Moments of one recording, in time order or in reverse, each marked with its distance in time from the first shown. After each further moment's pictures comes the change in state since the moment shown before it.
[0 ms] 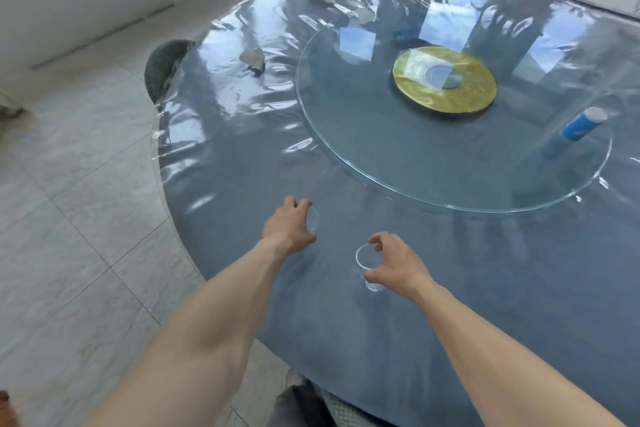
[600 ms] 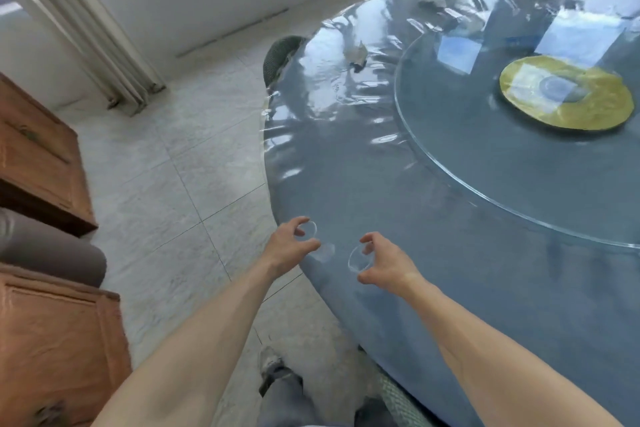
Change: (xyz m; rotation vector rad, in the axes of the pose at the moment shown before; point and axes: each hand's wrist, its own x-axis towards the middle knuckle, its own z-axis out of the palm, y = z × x) left_hand -0.143 -0.117 0.008 -0.715 0.177 -0.329; right_hand -0.021 -0.092 0.087 0.024 -0.237 -0.298
